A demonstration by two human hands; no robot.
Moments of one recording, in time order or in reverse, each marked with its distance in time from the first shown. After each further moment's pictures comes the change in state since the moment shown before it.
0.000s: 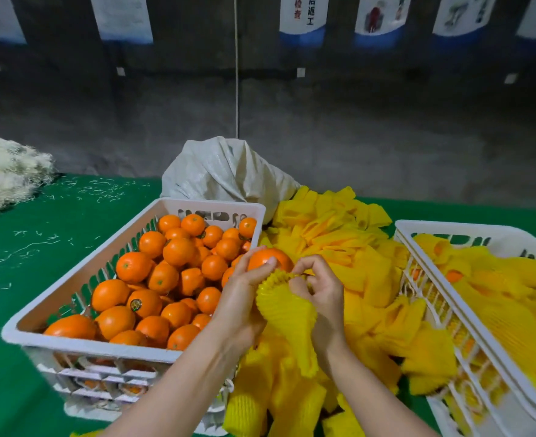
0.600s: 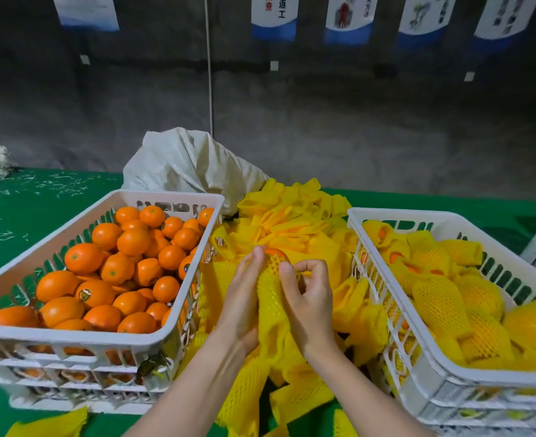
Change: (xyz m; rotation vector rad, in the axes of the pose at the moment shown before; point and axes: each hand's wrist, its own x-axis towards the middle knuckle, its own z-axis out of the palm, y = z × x) left_hand -0.005 -0.077 0.051 -0.061 -0.043 0.003; right_hand -0.019 0.004 -0.080 -0.182 0.153 -0.012
